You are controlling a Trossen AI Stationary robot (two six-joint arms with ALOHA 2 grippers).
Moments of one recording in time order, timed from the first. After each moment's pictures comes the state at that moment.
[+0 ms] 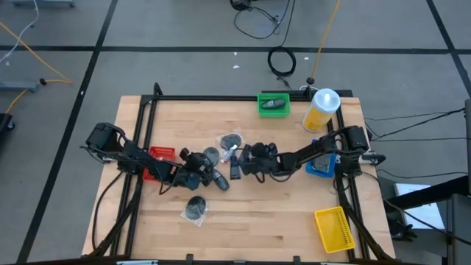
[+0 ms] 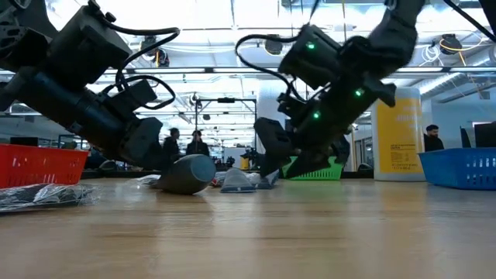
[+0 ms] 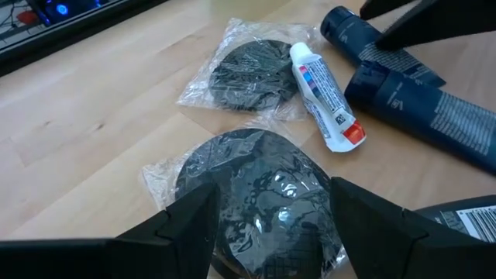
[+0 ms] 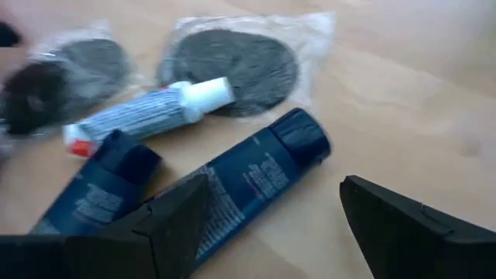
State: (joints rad) left arm -0.30 1.66 0.44 0.39 -0.85 -0.64; right arm 0.07 1.91 0.86 0.23 0.66 0.78
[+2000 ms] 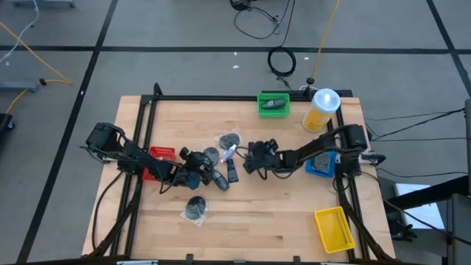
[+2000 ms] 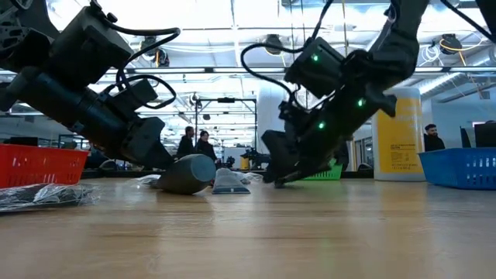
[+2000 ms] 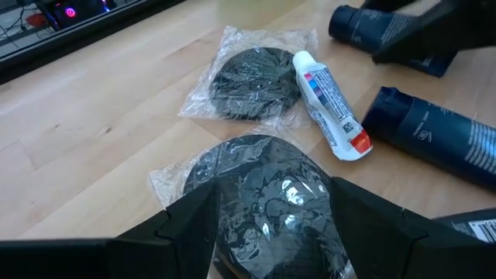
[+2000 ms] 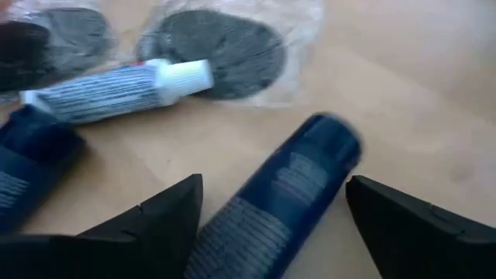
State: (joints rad) left arm -0.30 1.65 0.44 0.39 -0.86 -0.63; right arm 0.03 1.92 0.80 0.32 0.61 0.62
